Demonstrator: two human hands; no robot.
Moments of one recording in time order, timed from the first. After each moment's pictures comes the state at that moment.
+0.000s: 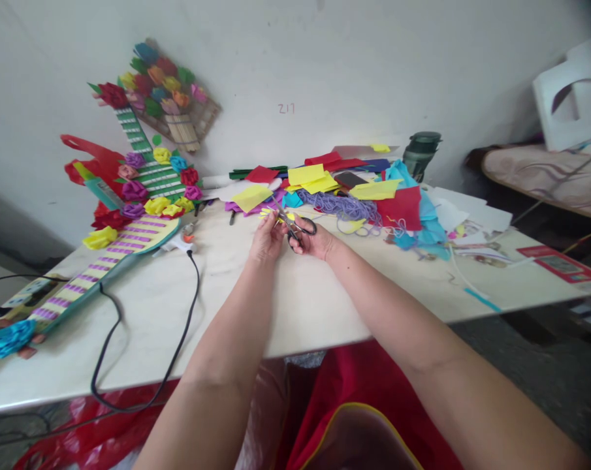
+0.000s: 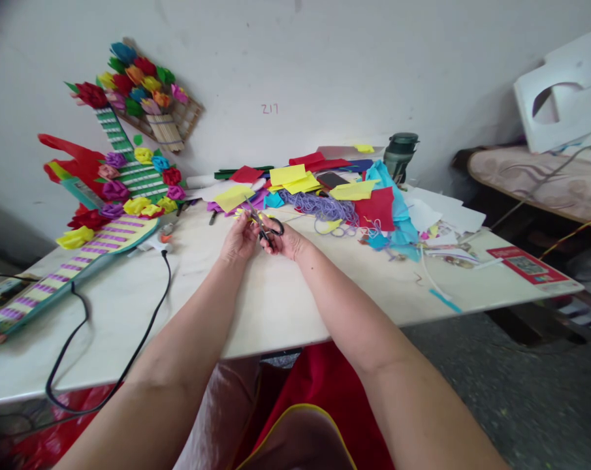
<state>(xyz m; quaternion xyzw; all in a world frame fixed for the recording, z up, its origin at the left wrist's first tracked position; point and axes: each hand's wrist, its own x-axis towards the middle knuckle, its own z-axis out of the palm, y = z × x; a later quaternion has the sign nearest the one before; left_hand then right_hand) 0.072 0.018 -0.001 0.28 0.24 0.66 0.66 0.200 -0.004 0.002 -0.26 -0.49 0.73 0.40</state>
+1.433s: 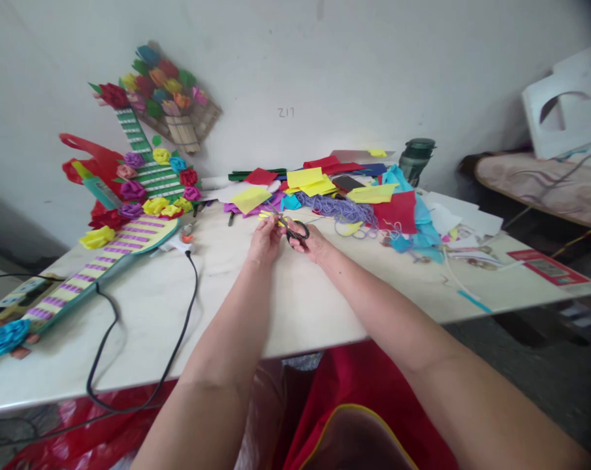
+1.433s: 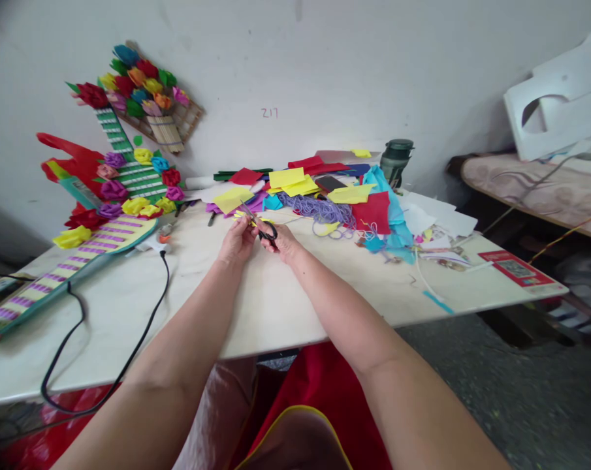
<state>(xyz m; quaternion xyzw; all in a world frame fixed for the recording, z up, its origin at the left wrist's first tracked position) 0.069 0.022 -0.006 0.33 0.23 0.66 0.64 0.186 -0.009 -0.001 -0.32 -0.48 0.65 0.50</state>
